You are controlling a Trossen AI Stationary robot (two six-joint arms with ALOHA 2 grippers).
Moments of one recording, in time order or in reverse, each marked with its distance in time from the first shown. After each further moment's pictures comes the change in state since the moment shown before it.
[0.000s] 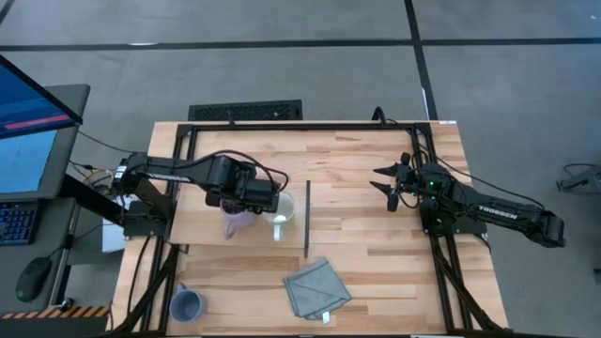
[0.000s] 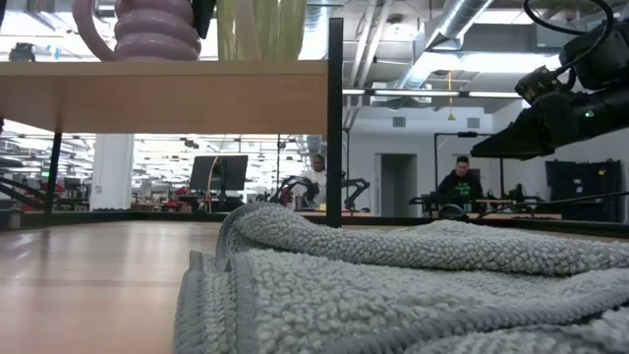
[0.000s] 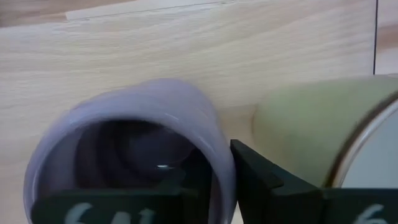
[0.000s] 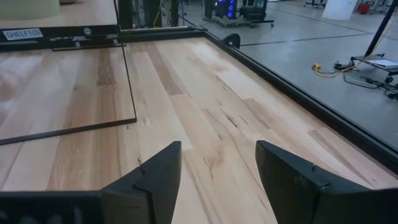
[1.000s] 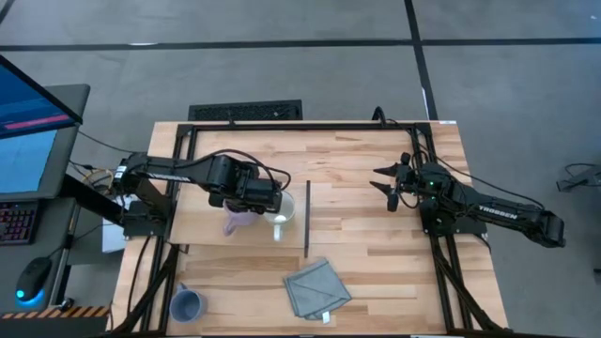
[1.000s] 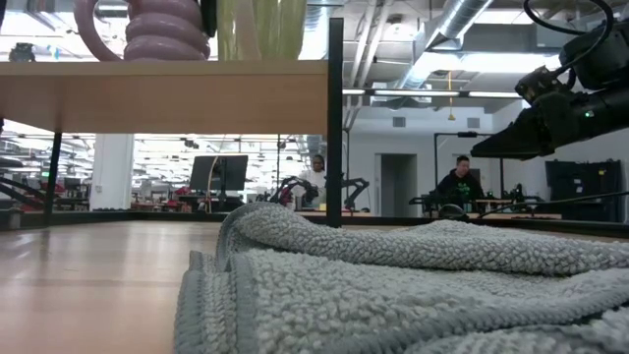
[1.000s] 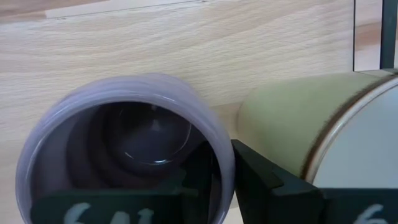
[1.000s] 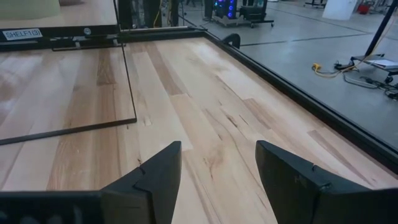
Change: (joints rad) left arm 0.000 0.000 -0.001 0.047 0.008 0.018; right arm 0.000 0.000 0.000 0.000 0.000 0.000
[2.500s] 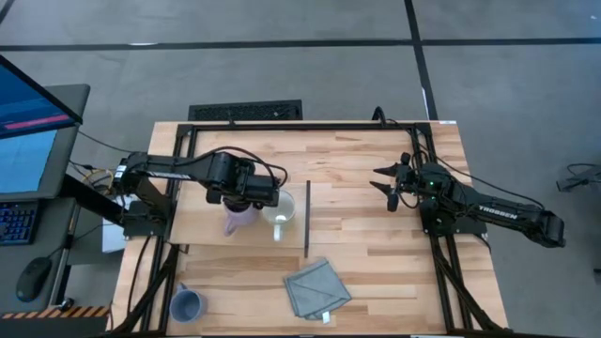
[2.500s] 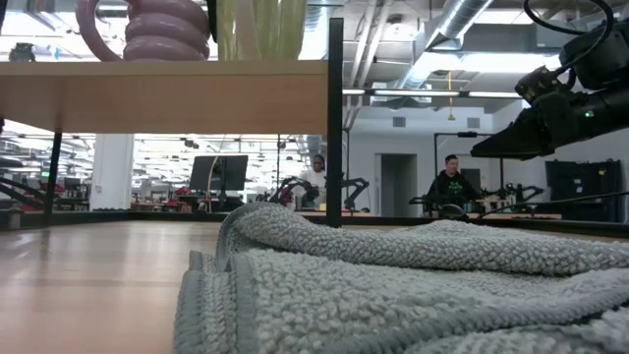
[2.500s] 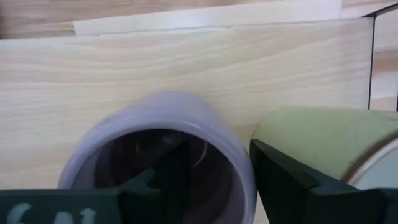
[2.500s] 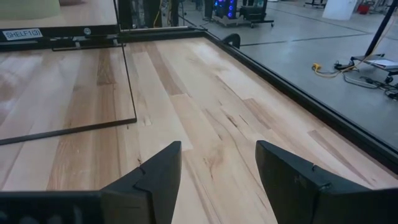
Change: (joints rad) left arm 0.024 -0.002 0.000 -0.048 -0.044 -0.046; right arm 0.000 0.000 0.000 0.000 0.000 0.000
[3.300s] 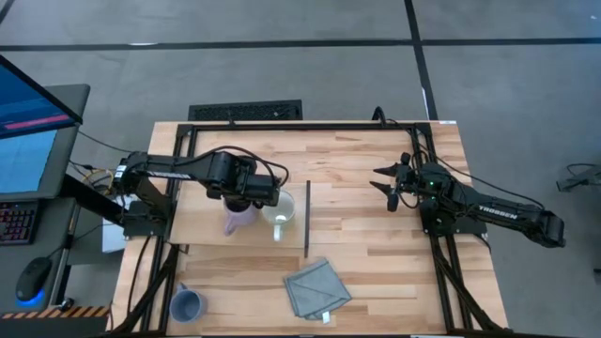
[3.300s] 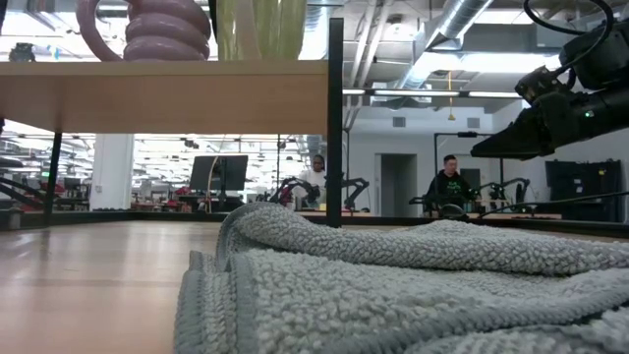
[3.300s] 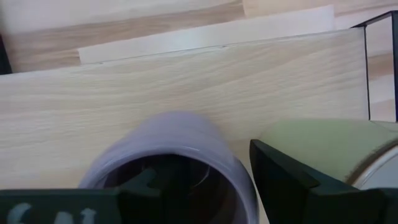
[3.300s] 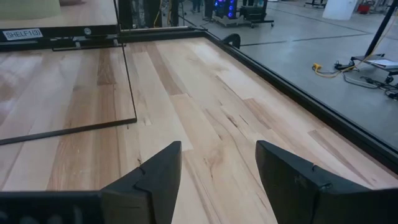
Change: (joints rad) left arm 0.003 -0.001 0.000 0.000 -0.056 0.073; right arm 0.000 0.000 0.000 0.000 0.000 0.000
